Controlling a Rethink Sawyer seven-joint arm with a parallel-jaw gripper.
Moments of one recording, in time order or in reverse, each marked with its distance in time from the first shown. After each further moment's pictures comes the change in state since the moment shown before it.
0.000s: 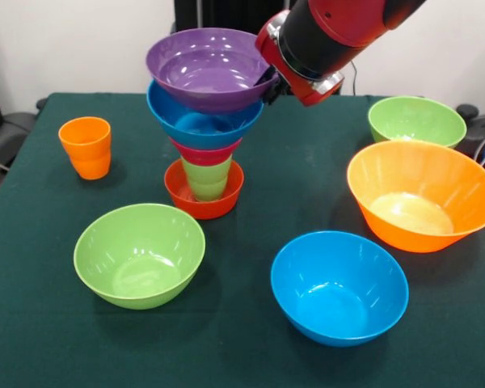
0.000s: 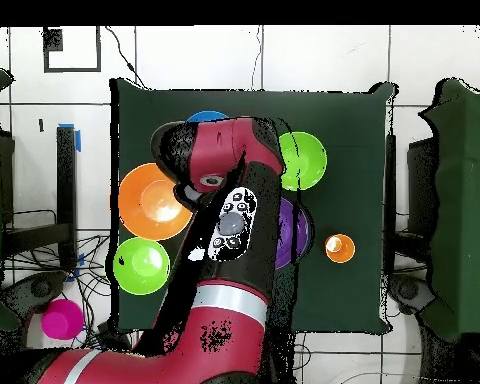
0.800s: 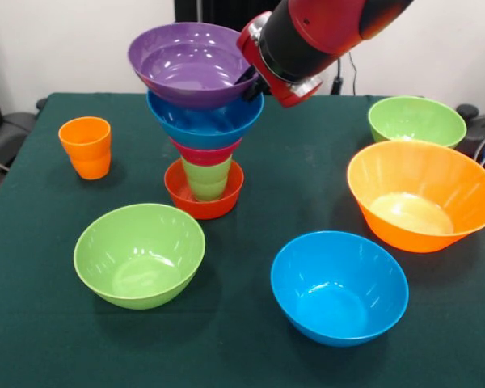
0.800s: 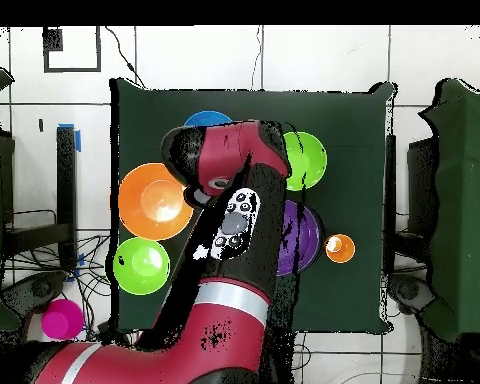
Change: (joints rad) arm 0.001 0.031 -0.038 -0.002 -0.018 0.000 0.000
